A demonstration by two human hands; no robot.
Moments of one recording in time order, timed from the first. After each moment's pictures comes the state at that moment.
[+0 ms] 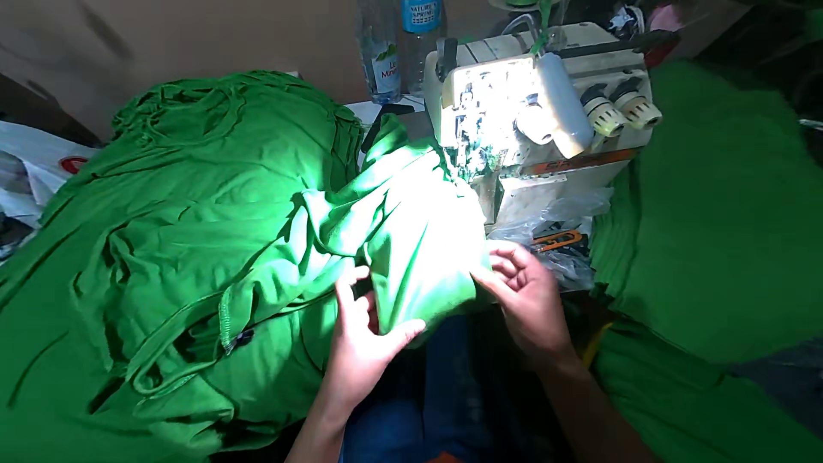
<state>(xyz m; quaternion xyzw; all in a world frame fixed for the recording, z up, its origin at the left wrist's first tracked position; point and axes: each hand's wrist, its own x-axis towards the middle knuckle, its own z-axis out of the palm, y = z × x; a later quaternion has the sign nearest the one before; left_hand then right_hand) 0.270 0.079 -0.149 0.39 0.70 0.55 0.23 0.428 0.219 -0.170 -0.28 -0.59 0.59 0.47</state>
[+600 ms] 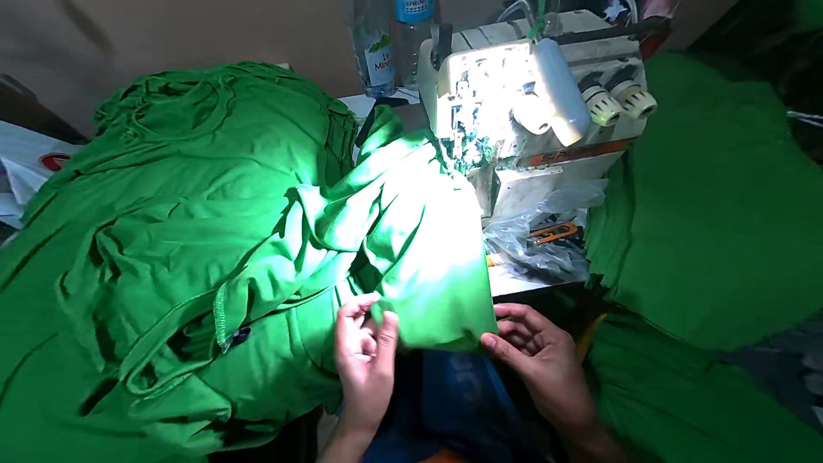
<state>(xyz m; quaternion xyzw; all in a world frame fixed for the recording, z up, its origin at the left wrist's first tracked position) 0.299 0.071 -0.182 0.39 0.60 0.69 0.11 0.477 0.163 -0.189 -0.33 -0.56 0.63 0.42</state>
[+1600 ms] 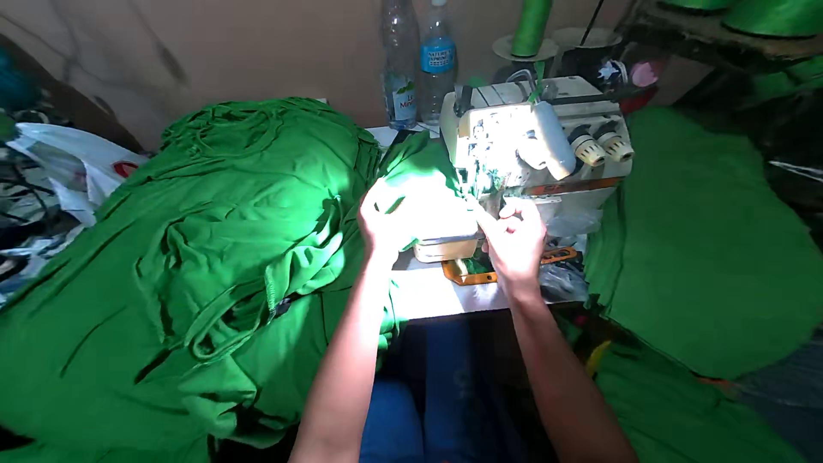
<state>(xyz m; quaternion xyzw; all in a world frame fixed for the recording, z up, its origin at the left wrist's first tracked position) 0.214 0.204 -0.121 0.32 0.73 0.59 0.10 0.376 0.267 -0.147 -0.36 -0.59 0.45 0.57</state>
